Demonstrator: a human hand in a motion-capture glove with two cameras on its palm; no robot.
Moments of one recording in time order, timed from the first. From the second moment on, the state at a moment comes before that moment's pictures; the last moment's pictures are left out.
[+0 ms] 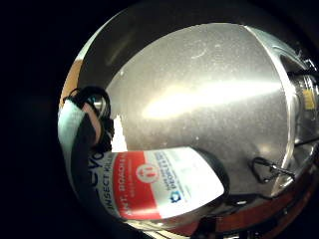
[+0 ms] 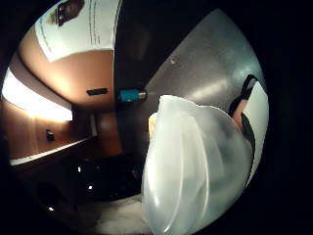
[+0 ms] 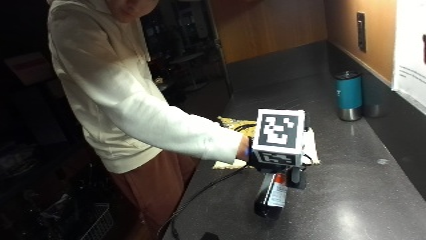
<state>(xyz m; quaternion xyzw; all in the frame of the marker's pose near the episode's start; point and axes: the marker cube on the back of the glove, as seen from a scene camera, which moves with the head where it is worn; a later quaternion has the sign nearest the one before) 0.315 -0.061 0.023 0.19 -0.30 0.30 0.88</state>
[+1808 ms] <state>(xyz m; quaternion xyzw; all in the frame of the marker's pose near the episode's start) -0.003 -0.137 -0.078 0.19 -0.13 0.06 0.97</state>
